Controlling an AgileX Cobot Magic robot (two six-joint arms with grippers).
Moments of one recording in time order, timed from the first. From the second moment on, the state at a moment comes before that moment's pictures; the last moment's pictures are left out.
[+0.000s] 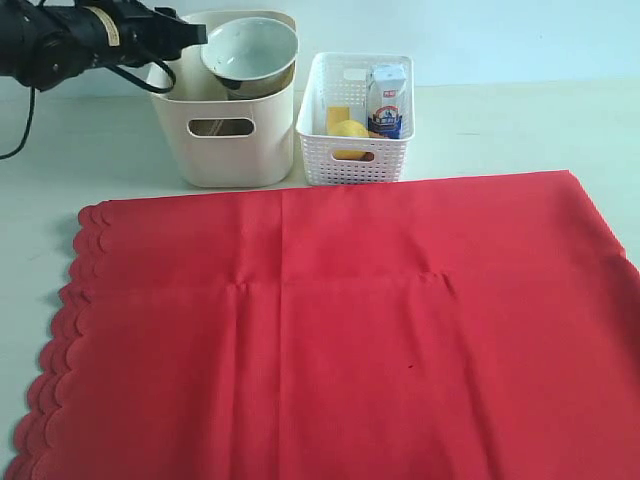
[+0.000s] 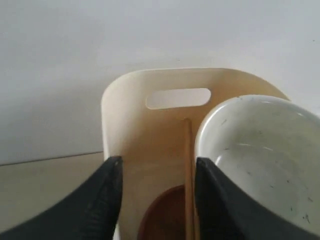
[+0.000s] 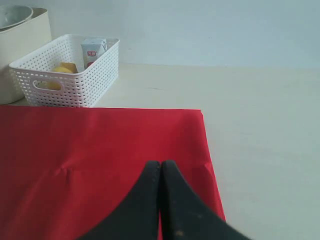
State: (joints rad) left arm -0.22 2.11 -1.48 0.57 -0.17 -0.67; right arm 0.09 0.00 -0.01 0.00 0.35 0.00
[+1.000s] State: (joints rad) left arm -0.29 1.55 -1.38 -0.17 0.80 0.10; right arm 0.09 0.00 -0.01 0.00 0.35 0.00
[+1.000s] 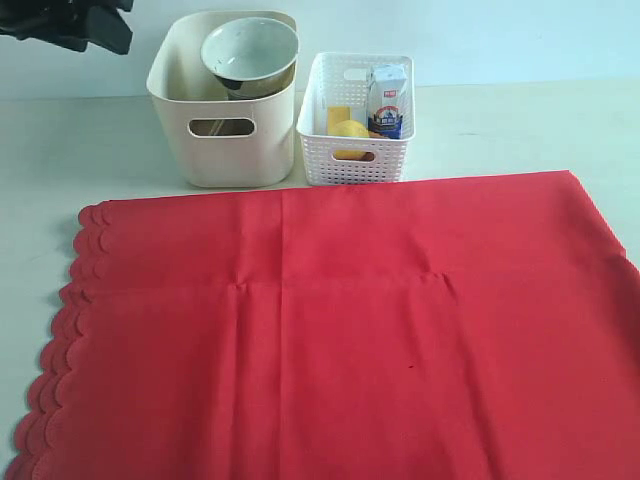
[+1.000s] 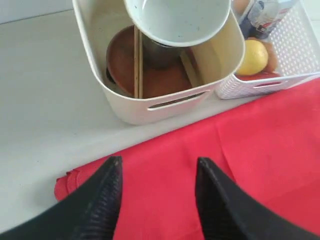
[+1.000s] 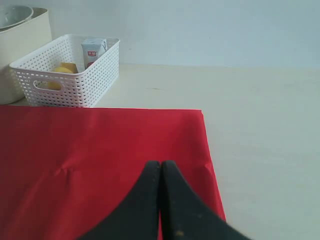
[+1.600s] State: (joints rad) left arm -0.29 1.17 -1.02 -0.18 0.81 0.12; right arm 0.09 0.00 -0.01 0.00 0.35 0.00
